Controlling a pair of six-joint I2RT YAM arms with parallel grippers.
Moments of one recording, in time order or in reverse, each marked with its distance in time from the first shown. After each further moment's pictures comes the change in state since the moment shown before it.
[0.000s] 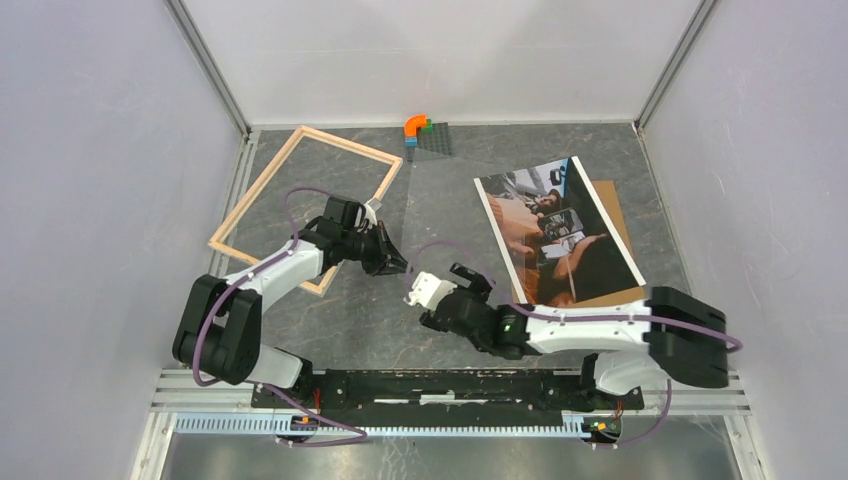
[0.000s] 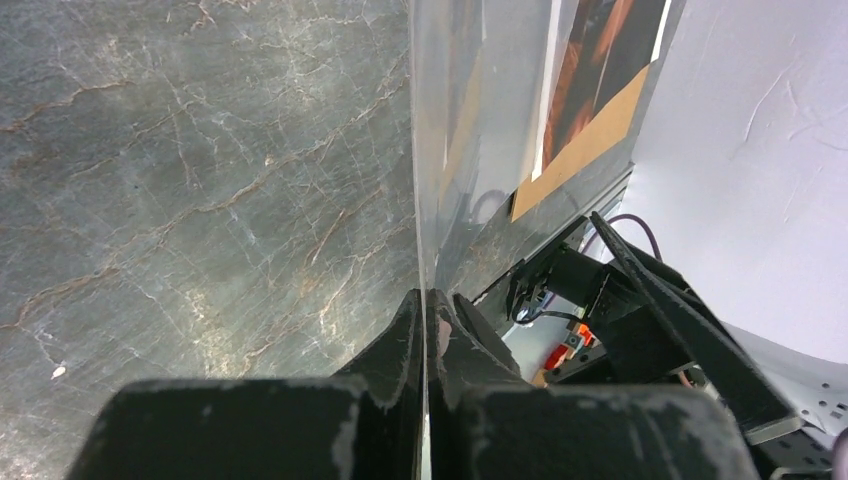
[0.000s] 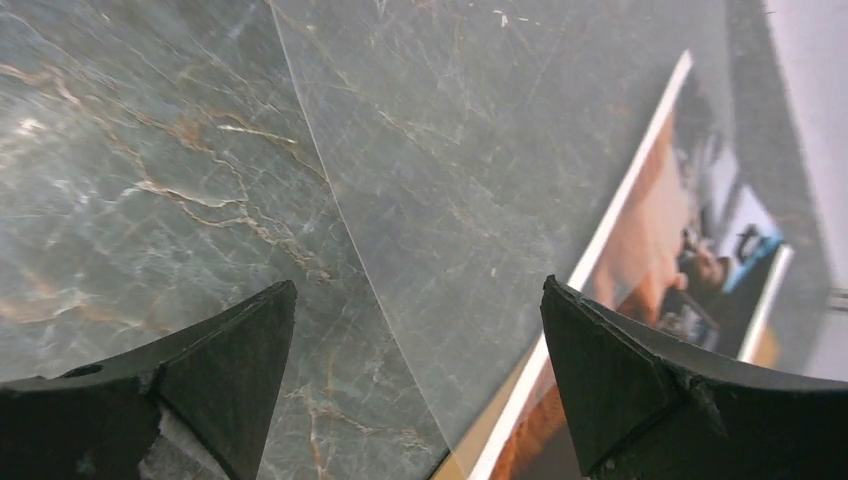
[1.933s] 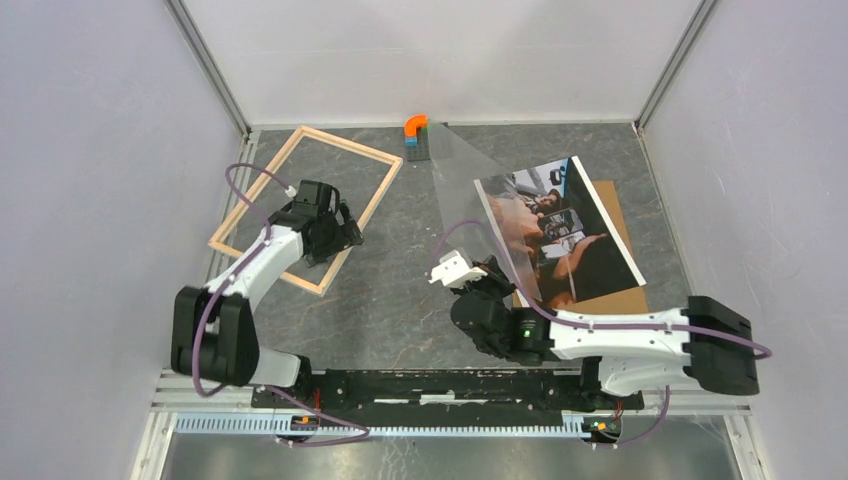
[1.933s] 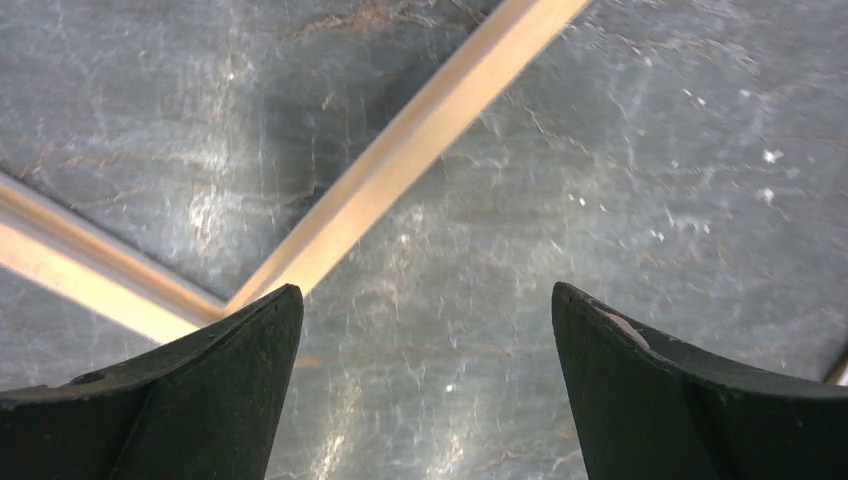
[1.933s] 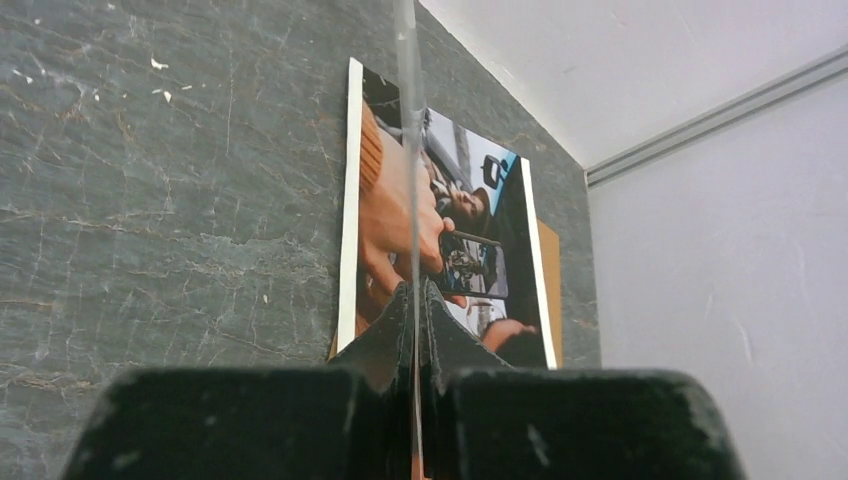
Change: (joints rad) left arm 0.163 -0.085 0.126 -0.328 -0.707 0.150; right arm 0.092 -0.052 0.008 0.149 0.673 -0.124
